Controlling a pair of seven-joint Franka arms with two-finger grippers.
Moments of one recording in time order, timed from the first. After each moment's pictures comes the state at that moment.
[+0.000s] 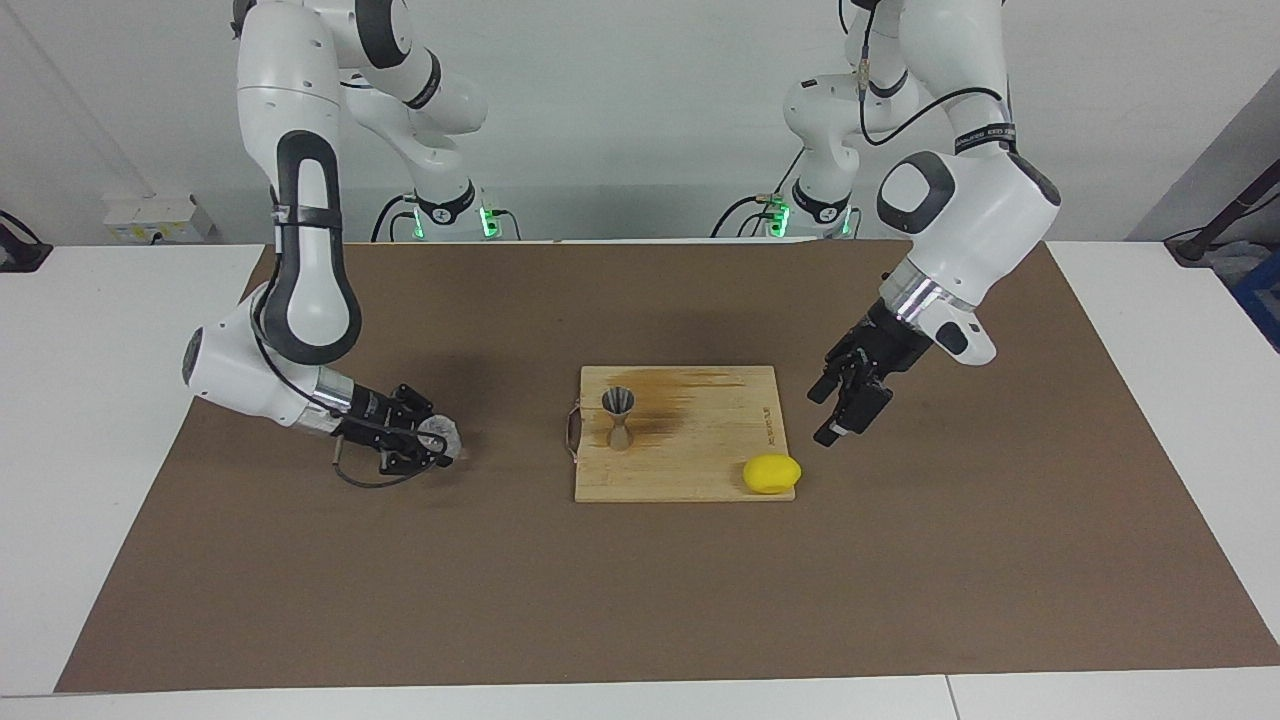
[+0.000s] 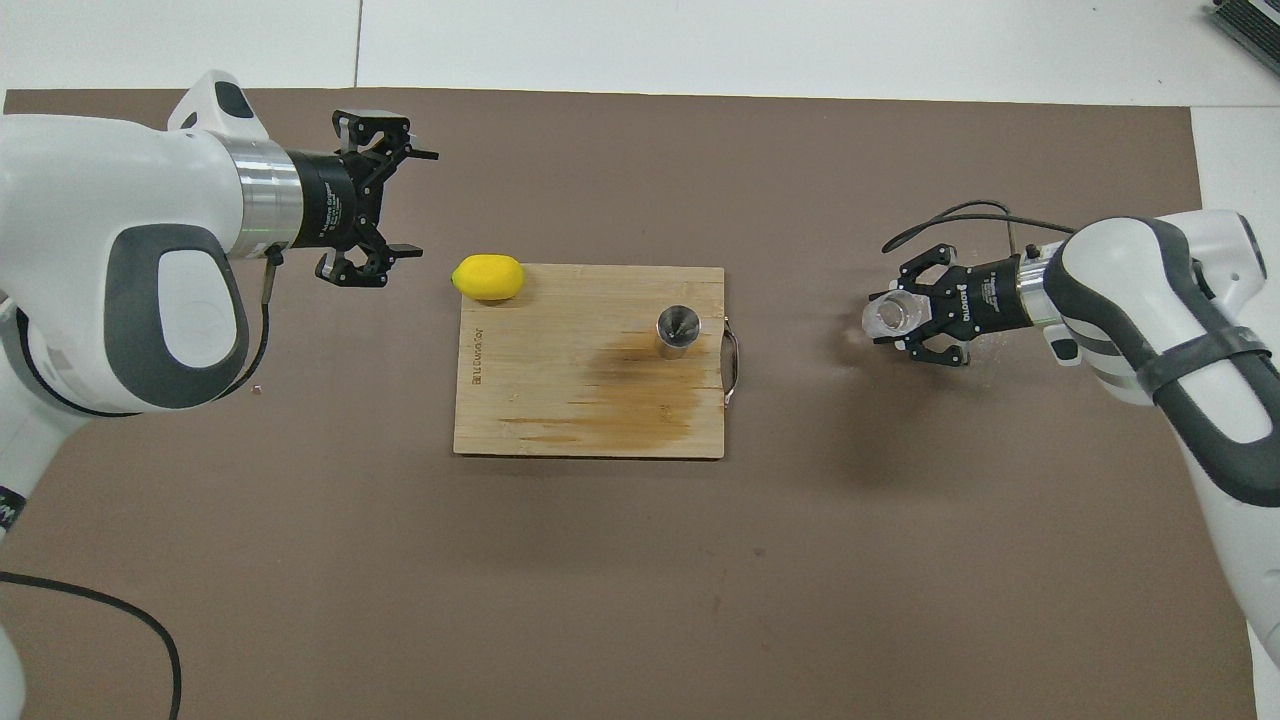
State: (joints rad) left arm 0.04 0.21 -0.32 -1.75 -0.39 2.34 -1.16; right arm -0.05 0.41 0.00 -1.84 0.81 2.03 0.98
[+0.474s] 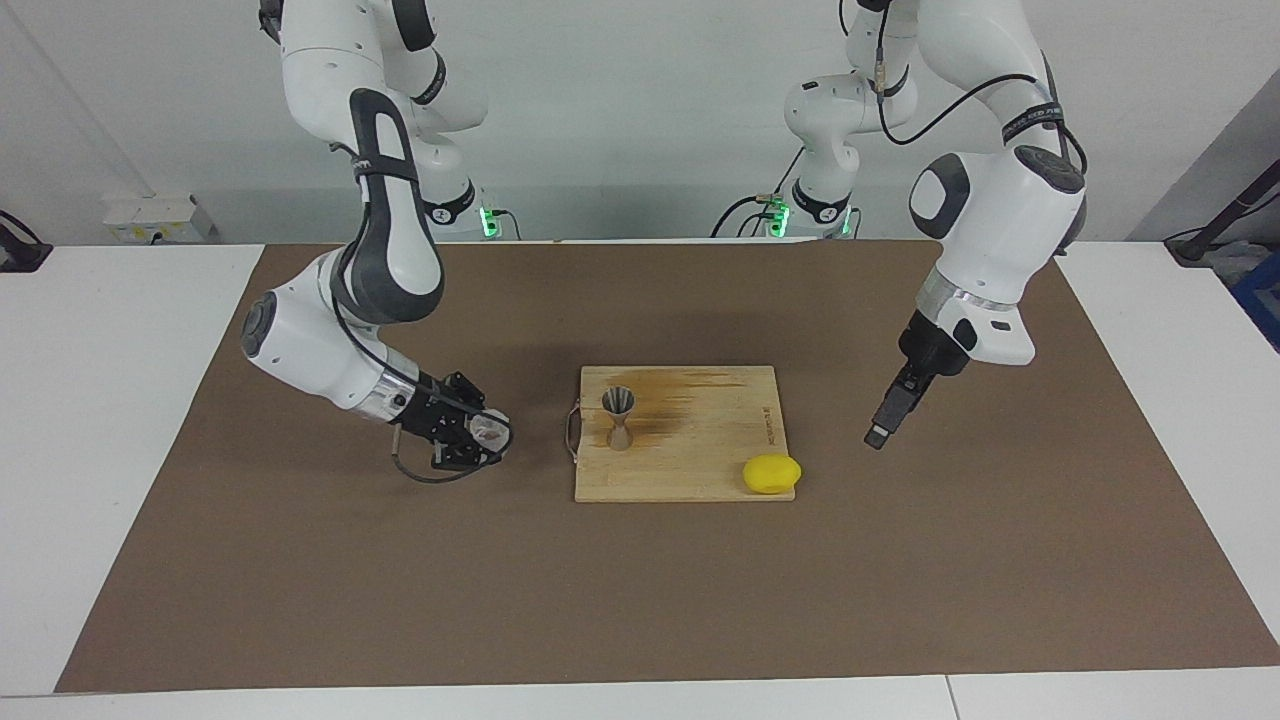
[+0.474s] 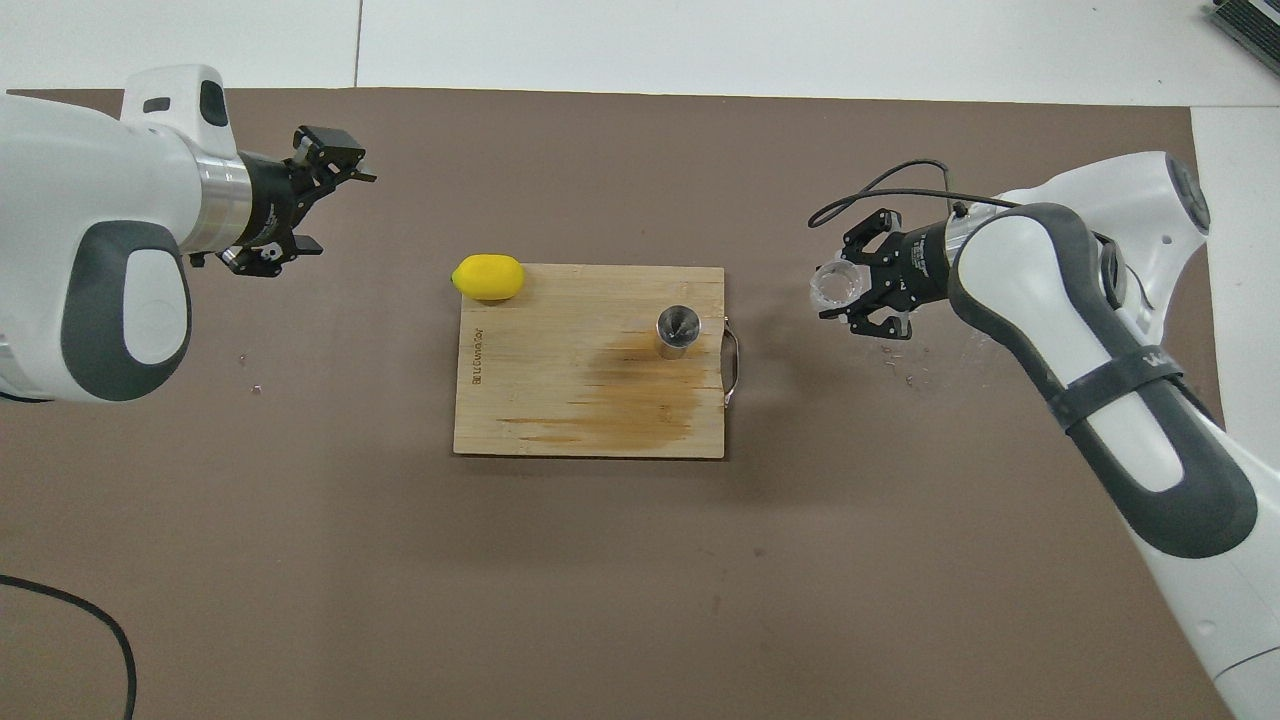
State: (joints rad) left arm 0.12 0.21 -0.32 -1.75 -0.15 2.26 -0.78; right arm 0.11 0.39 0.00 -1.75 0.66 2.10 1.30
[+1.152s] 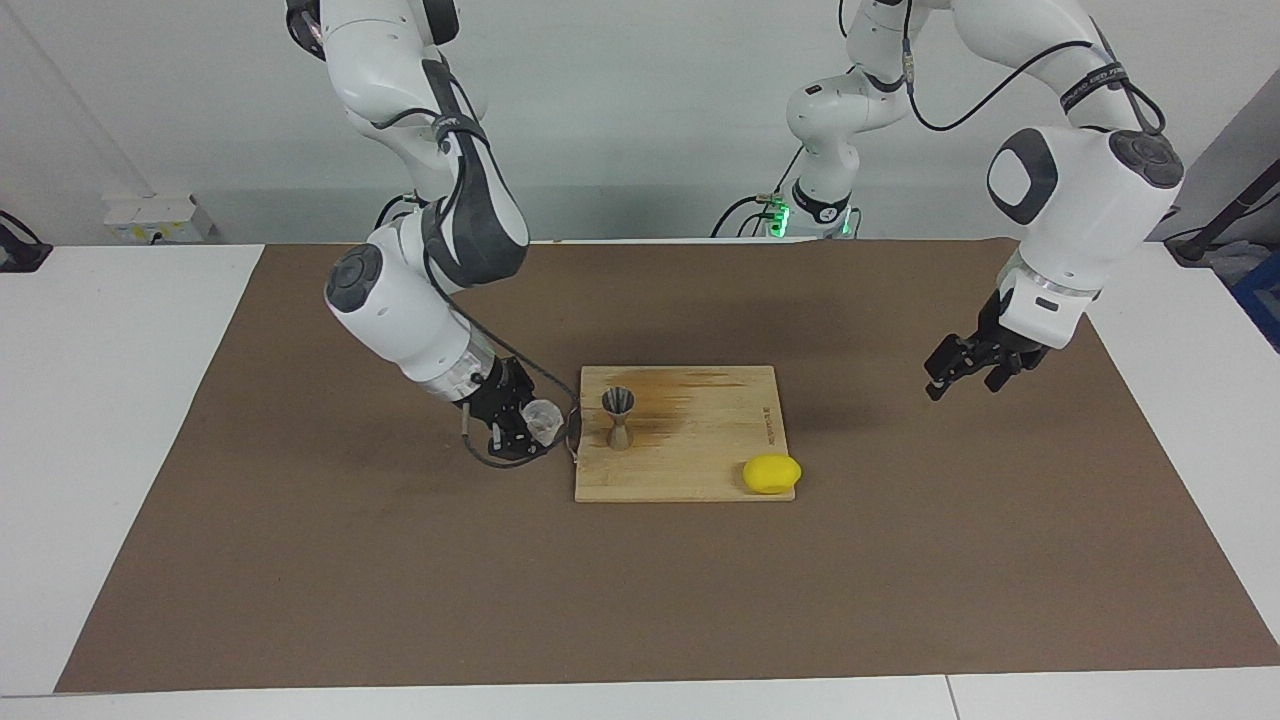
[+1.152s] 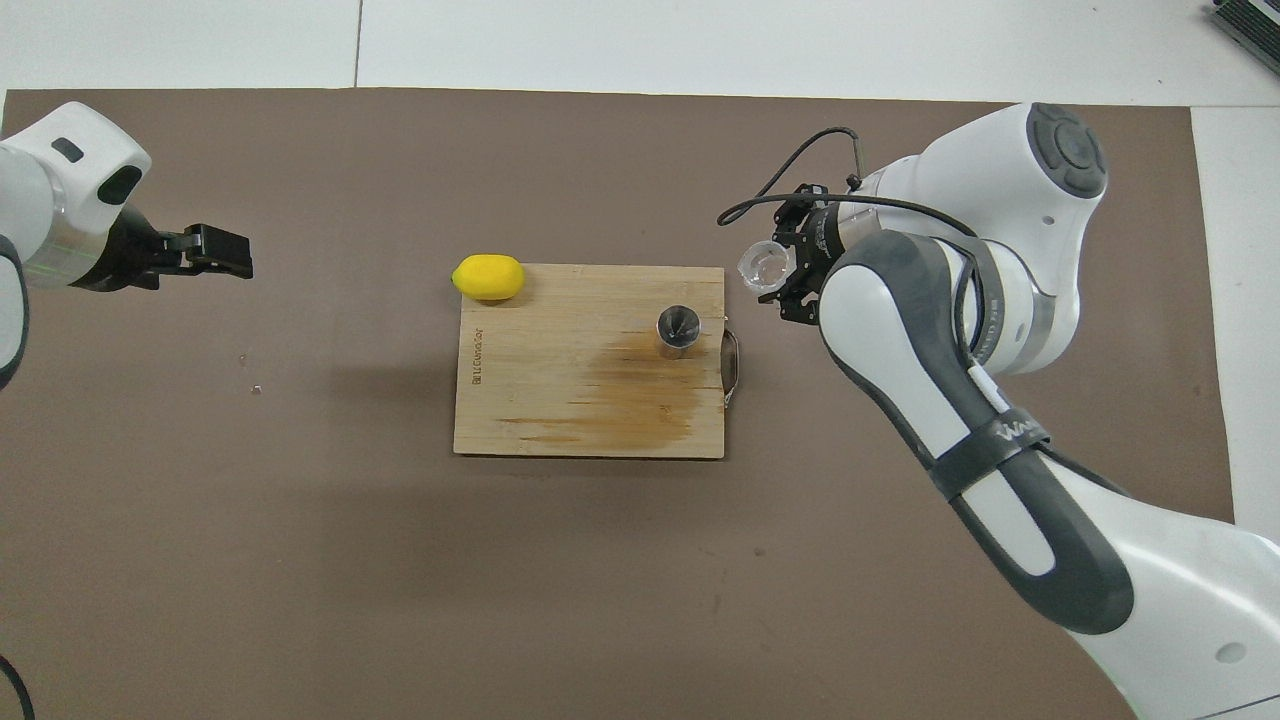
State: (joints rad) left arm 0.26 0.12 -0.32 -1.75 0.01 1.95 -0.09; right arm 0.28 0.39 0.00 -1.62 0.39 2.10 1.61
